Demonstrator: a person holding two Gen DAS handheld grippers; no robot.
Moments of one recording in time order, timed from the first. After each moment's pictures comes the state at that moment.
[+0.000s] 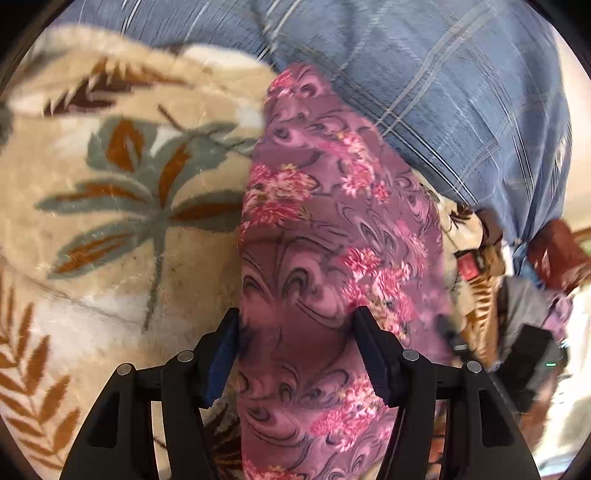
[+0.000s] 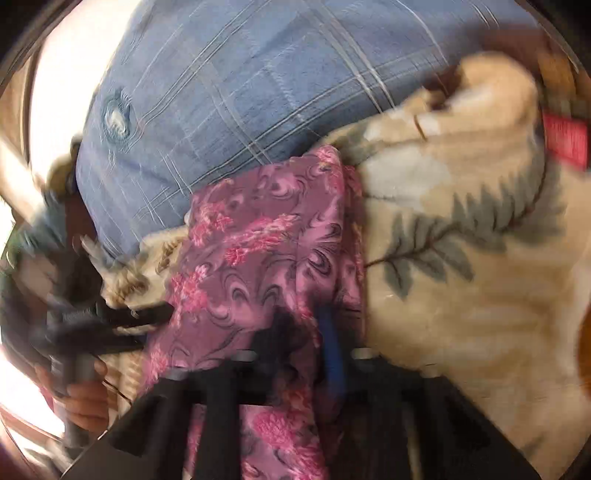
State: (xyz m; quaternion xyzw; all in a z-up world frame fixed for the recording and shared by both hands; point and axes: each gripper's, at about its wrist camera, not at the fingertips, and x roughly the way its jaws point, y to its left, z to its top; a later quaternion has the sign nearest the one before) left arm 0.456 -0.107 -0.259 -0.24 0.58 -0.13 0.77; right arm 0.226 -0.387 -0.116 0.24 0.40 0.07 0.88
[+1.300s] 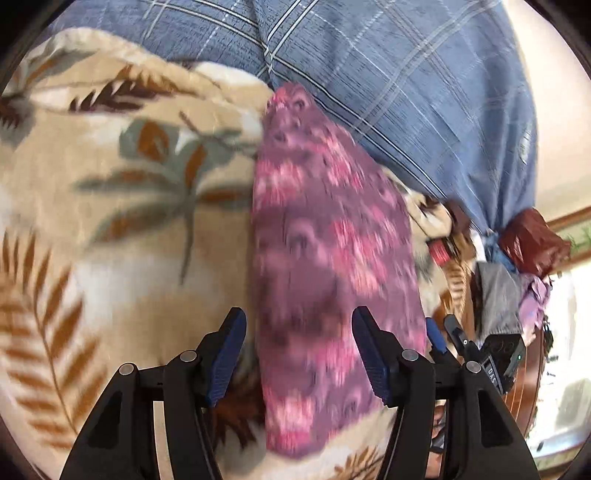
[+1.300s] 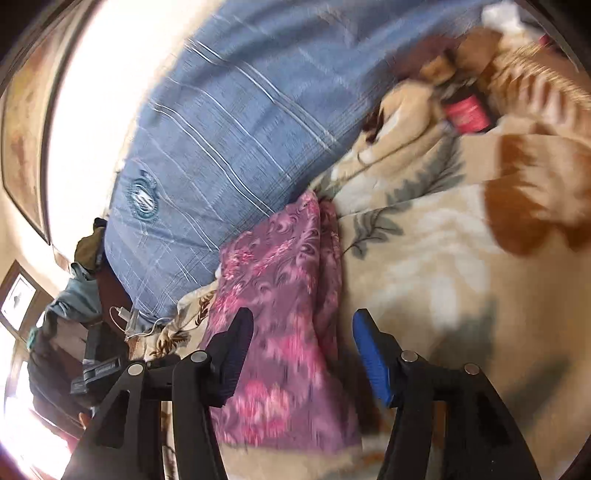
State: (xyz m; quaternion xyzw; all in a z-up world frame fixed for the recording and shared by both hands) left arm 0.420 -0.063 -0.228 -0.26 0.57 -0.17 0.76; right arm 0.153 -0.417 -0.118 0.38 0.30 0.03 0.88
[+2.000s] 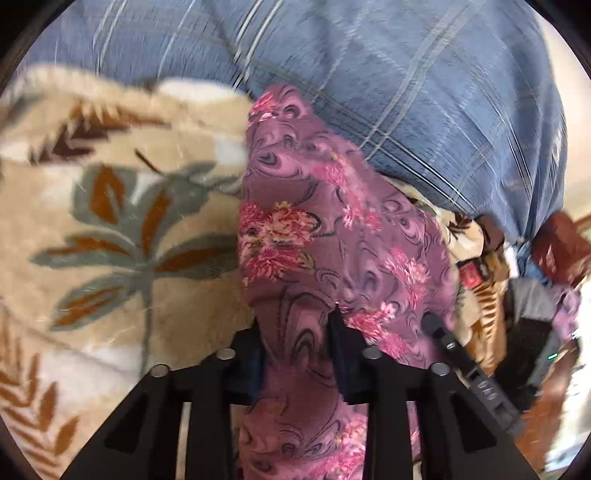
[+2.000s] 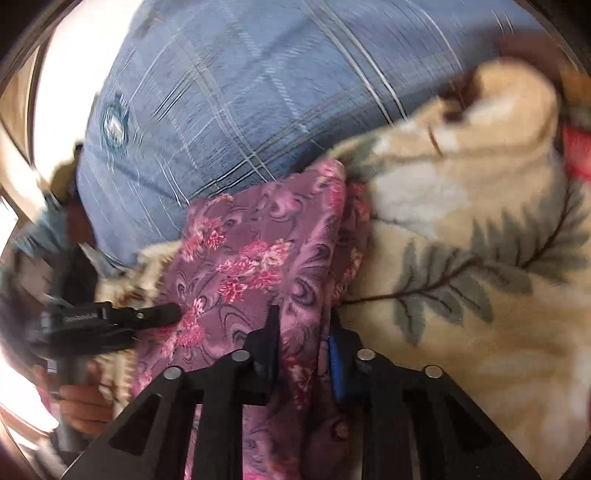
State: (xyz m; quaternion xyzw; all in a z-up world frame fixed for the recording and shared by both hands) left arm 0.477 -0.135 -0.258 -0.20 0.56 -0.13 0.79; right arm 0.265 -0.380 -0.130 0.24 0.39 0.06 0.89
